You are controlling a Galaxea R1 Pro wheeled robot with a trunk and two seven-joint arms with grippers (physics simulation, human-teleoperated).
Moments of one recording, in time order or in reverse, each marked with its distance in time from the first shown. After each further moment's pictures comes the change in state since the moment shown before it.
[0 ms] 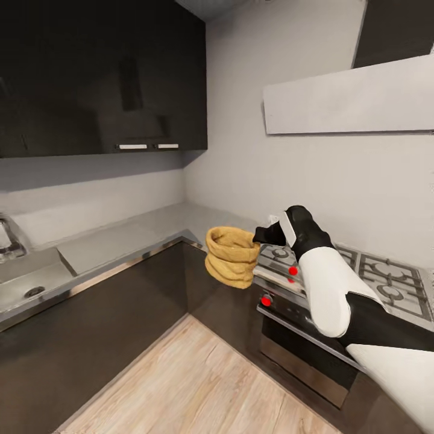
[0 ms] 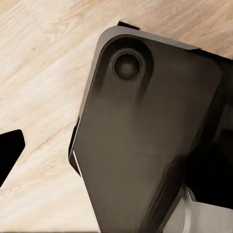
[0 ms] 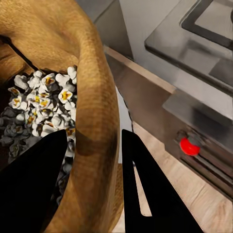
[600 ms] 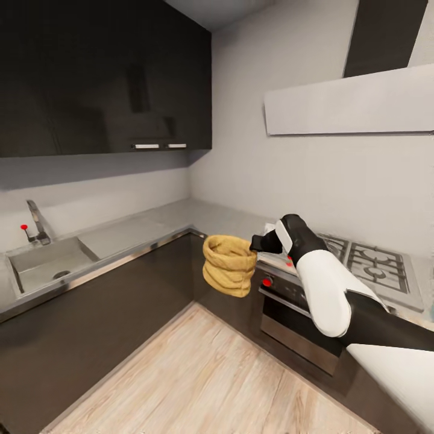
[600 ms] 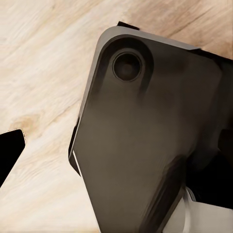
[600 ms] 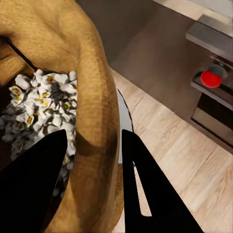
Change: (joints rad) left arm 0.000 0.000 -0.001 0.000 0.001 0.000 0.000; right arm 0.000 -0.003 -0.002 0.111 -0.005 -0.061 -0.007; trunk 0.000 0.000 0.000
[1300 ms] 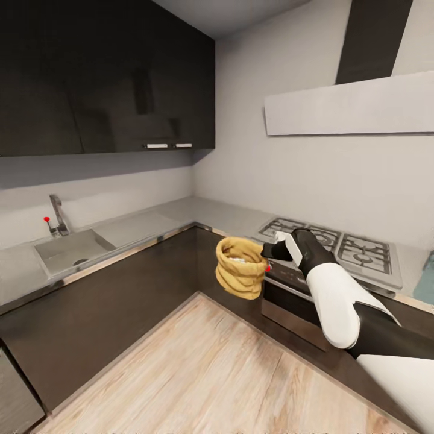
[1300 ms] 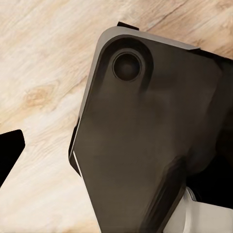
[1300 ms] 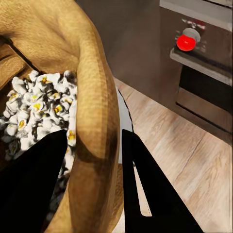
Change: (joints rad) left arm 0.000 0.000 -0.003 0.000 -0.001 0.000 0.000; right arm 0.072 -0.064 0.001 0.007 0.003 -0.147 0.007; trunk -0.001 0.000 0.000
